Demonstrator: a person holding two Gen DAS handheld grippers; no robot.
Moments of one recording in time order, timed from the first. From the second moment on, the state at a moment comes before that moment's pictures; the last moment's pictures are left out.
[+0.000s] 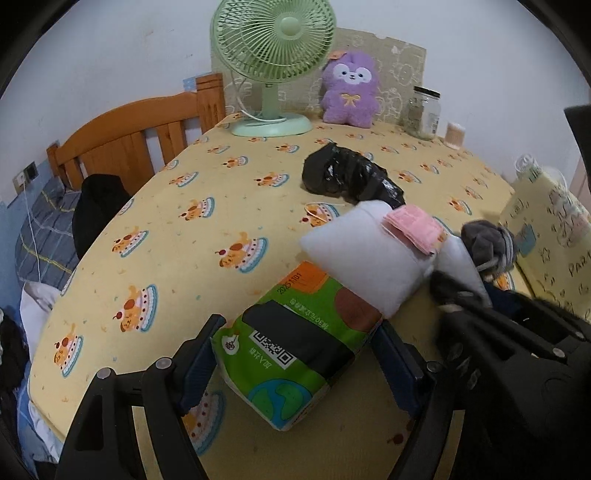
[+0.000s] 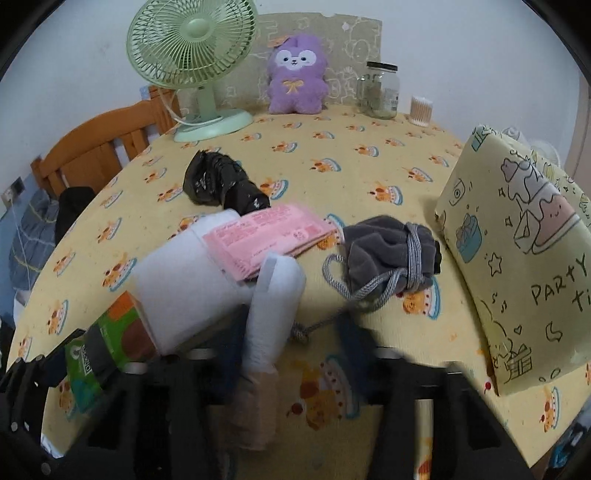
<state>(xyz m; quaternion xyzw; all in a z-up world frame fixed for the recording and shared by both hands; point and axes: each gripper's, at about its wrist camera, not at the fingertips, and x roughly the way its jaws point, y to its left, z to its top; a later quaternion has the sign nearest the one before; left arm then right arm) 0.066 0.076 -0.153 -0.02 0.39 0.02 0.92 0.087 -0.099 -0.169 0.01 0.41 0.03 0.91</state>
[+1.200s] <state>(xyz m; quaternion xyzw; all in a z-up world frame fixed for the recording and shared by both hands) 0.030 0.047 -0.015 -0.02 0.26 0.01 0.96 0.045 -0.114 -0.015 -0.01 0.29 0.09 0.95</state>
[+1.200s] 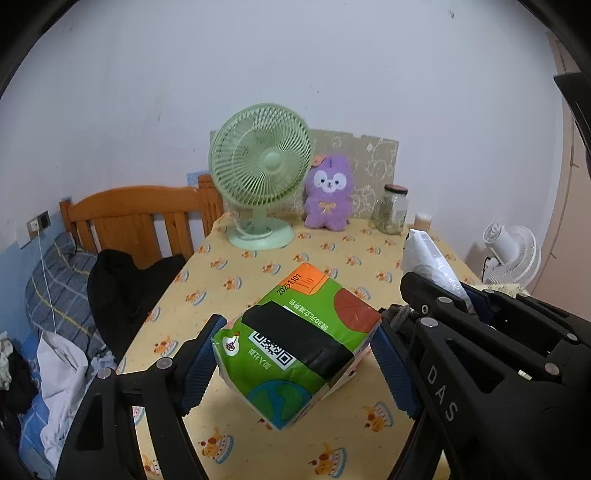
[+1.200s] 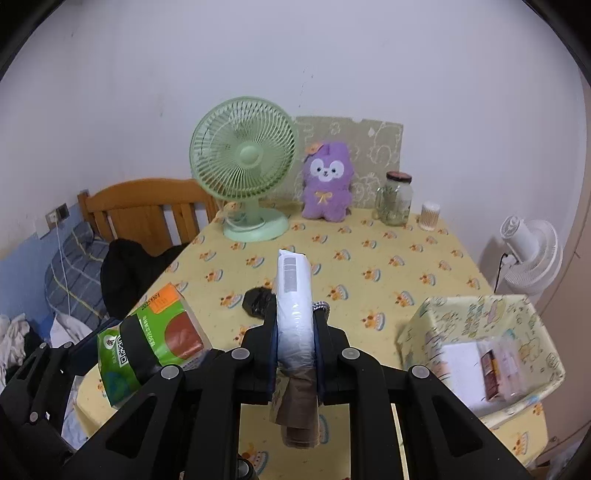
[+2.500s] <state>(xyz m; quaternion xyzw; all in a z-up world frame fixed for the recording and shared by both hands) 0.060 -0.055 0.012 0.01 0.25 -0.05 0.97 0.070 -0.222 0.015 0.01 0.27 0.03 0.96</state>
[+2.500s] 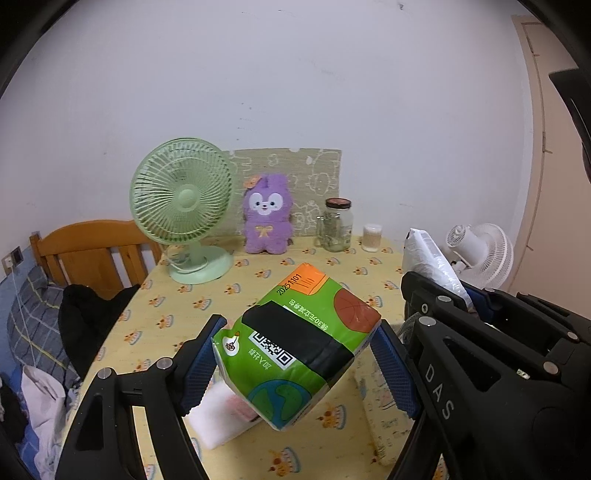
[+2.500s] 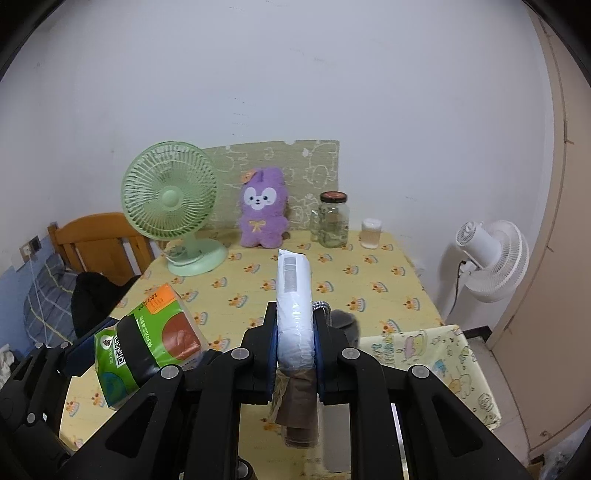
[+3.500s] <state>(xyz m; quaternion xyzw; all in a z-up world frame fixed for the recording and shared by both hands) 0.083 -0.144 -0.011 0.03 0.27 -0.13 0.95 0.080 -0.312 -0.013 0.03 0.29 0.00 0.96</state>
